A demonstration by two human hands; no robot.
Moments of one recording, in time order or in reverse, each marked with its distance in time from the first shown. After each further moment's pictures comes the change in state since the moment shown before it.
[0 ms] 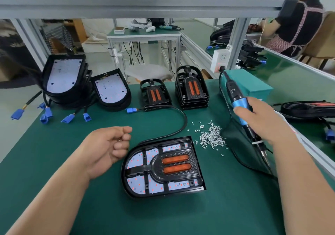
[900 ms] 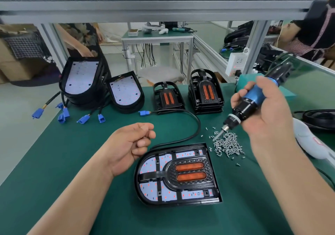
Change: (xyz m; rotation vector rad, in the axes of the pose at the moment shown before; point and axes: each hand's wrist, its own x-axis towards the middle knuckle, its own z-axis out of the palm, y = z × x) left_hand 0.014 -0.004 0.011 -0.029 -0.119 0.099; right_hand -0.006 -0.104 0.024 1.782 0.121 0.208
